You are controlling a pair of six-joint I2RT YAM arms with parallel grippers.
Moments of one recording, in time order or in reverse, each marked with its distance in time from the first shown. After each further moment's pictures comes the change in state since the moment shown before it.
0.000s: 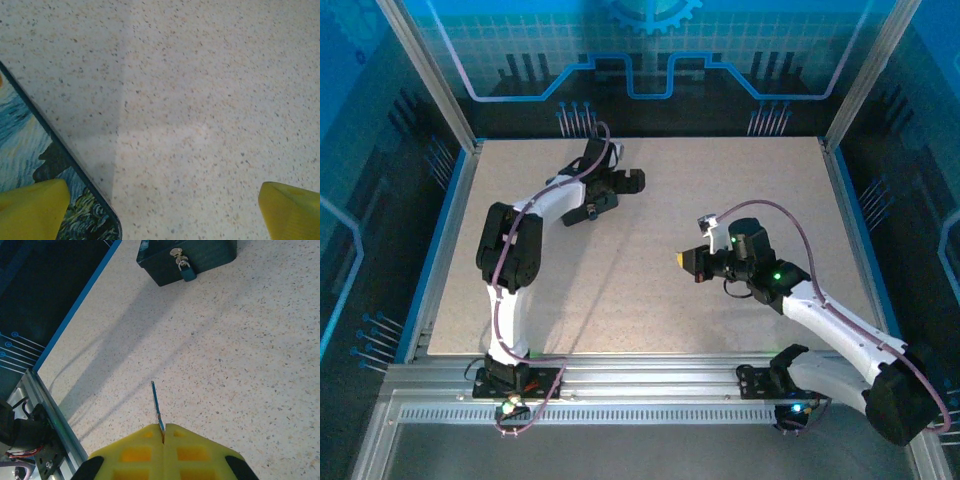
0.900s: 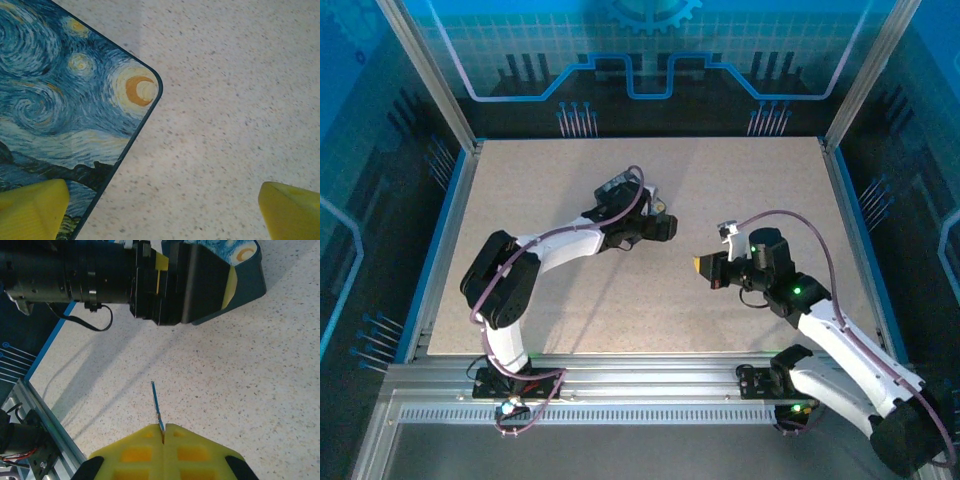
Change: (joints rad) left arm -0.301 -0.258 -0.373 0.126 -0.091 -0.114; right arm -0.079 -0.186 -0.061 -0.120 0.006 -0.001
